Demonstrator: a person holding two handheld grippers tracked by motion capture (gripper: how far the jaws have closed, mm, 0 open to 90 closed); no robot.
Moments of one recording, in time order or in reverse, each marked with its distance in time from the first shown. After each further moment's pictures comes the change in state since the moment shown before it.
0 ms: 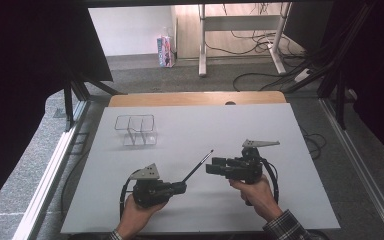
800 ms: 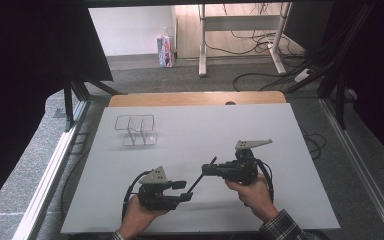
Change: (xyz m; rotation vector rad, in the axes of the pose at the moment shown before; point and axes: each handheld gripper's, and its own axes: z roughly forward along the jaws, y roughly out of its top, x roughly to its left) left arm -0.008 0.002 0.011 0.071 0.043 0.077; right arm 0.010 0.002 0.010 0.089 0.049 -0.078
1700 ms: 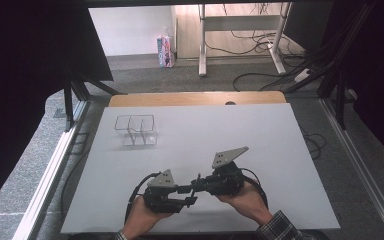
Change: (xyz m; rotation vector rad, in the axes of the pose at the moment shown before) left arm -0.008 0.003 0.012 0.064 -0.021 0.067; right arm 0.030 -0.006 0.033 0.243 -0.043 -0.302
